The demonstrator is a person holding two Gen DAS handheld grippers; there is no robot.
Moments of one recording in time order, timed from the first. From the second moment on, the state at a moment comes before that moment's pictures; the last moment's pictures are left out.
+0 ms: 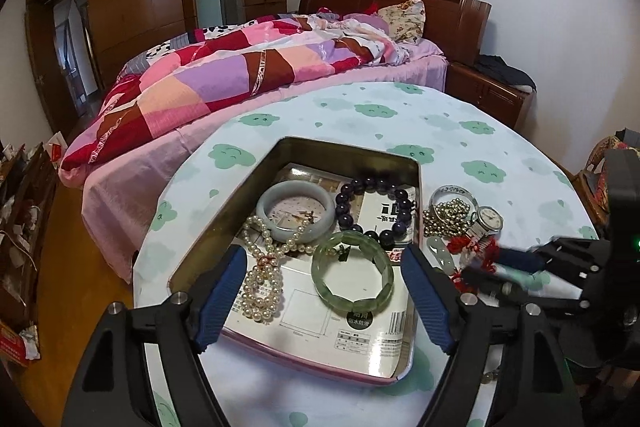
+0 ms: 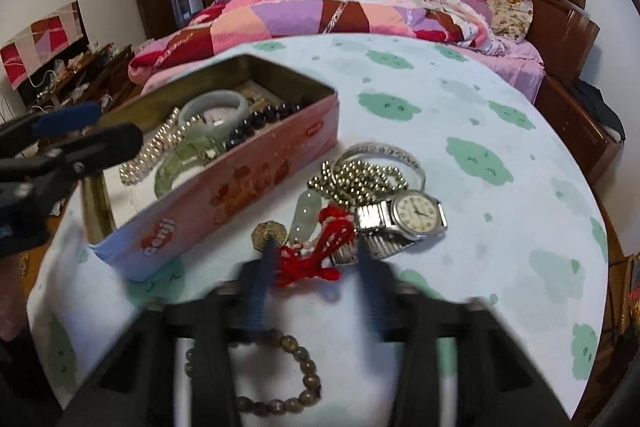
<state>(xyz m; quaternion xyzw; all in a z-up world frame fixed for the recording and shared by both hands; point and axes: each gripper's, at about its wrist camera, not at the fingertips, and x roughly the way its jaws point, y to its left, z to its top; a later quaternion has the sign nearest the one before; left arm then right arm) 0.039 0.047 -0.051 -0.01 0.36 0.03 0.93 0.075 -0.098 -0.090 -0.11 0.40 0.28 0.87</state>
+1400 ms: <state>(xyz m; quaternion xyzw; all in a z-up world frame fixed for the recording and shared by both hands) 0.028 -0.053 -0.103 0.07 0.46 -0.15 0.87 0.042 -0.189 -0.068 -0.03 0.36 0.25 0.90</state>
